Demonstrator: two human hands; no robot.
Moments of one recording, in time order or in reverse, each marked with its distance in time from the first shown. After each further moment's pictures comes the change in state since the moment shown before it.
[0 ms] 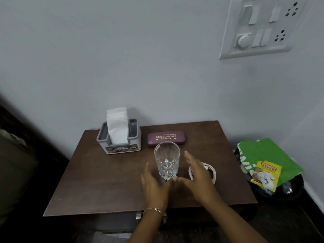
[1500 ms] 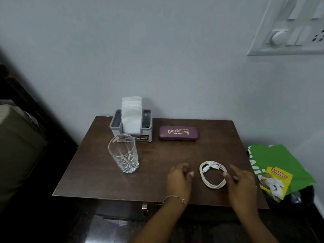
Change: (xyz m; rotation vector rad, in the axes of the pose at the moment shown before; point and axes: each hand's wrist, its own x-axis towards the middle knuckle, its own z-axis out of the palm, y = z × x) left_hand -0.010 0.028 0.029 0.089 -0.150 -0.002; right_hand -0.025 0.013 -0.061 -0.336 0.436 0.225
